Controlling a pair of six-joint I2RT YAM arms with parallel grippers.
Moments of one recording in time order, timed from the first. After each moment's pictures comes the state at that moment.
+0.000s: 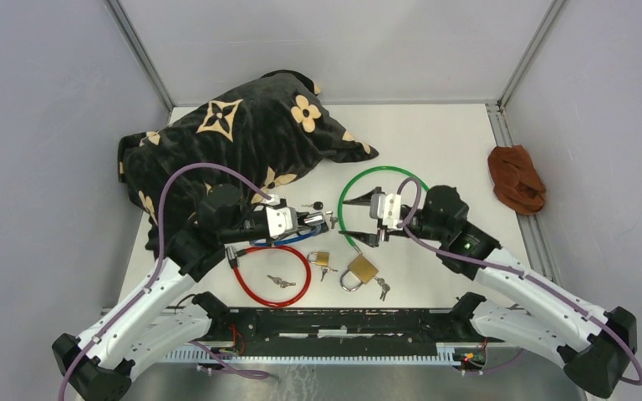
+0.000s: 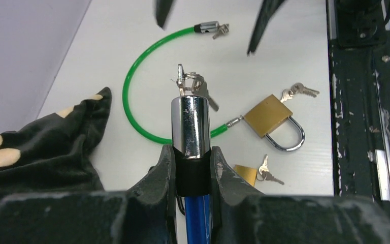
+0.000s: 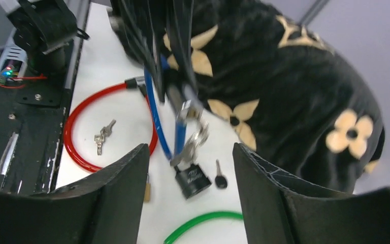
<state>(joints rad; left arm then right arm) -0.63 0.77 0.75 -0.26 0.64 0.53 0.78 0.87 0.64 0.17 -0.57 -0.39</state>
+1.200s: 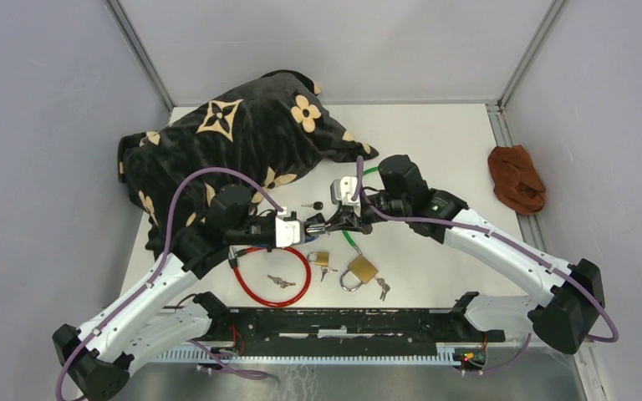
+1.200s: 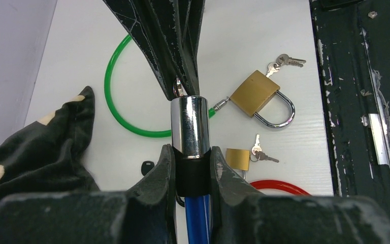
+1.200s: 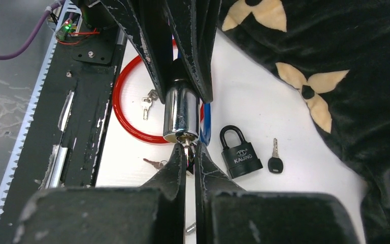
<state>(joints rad) -0.68 0.82 0.79 -0.42 0.65 0.72 0.78 1.23 1.03 -0.30 -0.75 -0.51</state>
